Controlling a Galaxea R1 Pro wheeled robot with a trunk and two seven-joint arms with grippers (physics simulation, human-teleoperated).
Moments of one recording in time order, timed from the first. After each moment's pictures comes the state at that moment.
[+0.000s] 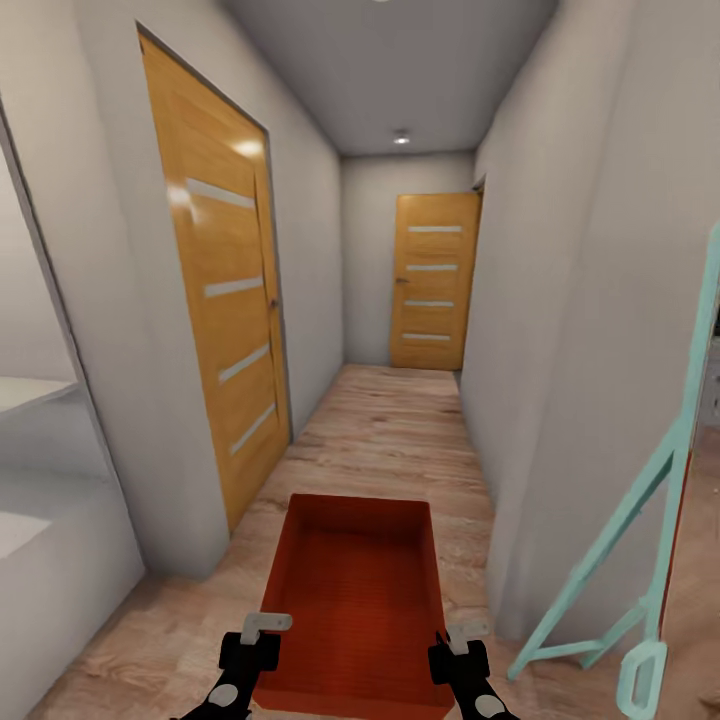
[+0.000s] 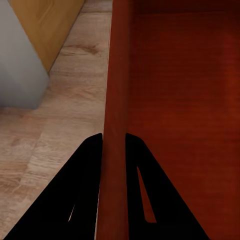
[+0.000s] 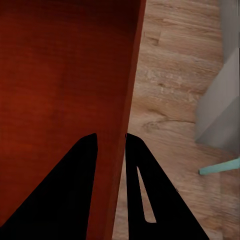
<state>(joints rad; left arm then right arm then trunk) -0.50 -0.07 -0.23 -0.18 0.10 -0.33 0.20 -0.50 0.10 0.12 -0.12 0.04 -0.35 -0.14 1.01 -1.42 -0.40</state>
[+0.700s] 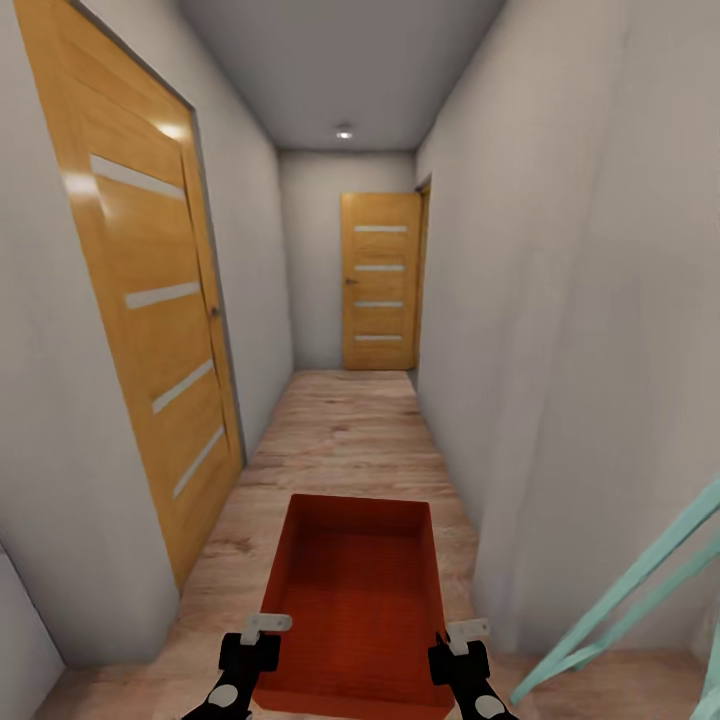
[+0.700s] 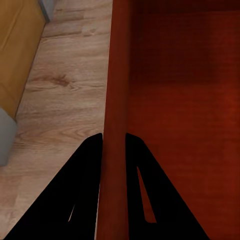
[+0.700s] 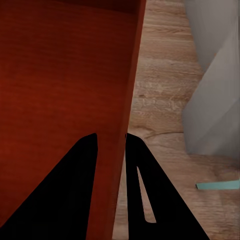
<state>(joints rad) -0.49 -0.07 -0.23 -0.17 0.10 -0.33 0.20 -0.50 0.10 0.12 -0.12 0.04 -0.36 -0.14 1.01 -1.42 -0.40</state>
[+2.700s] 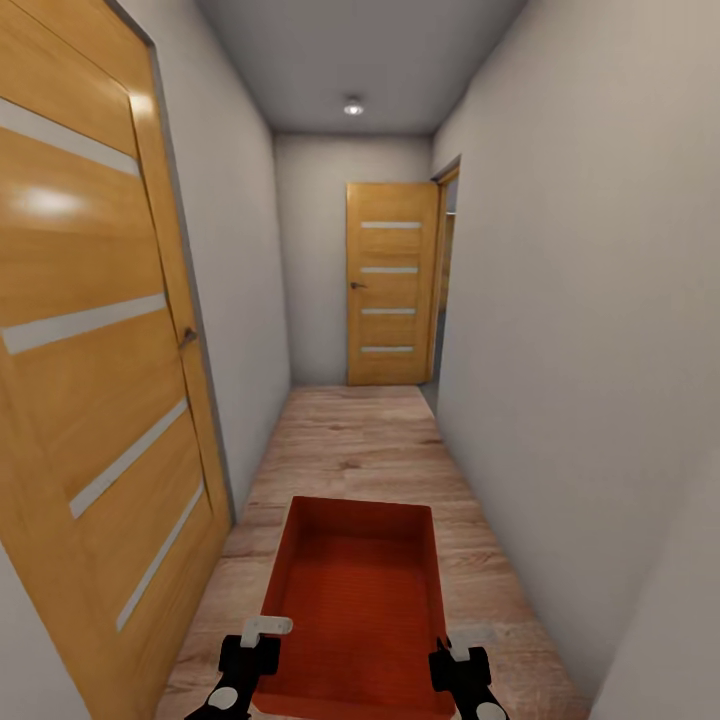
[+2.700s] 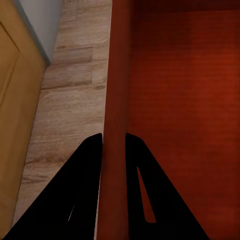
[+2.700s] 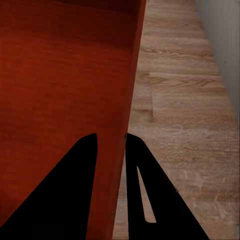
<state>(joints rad) -0.49 -0.07 -0.24 -0.17 0.09 -0.33 0.19 -0.48 0.10 0.11 -0.13 0.04 -0.36 -0.14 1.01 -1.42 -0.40</state>
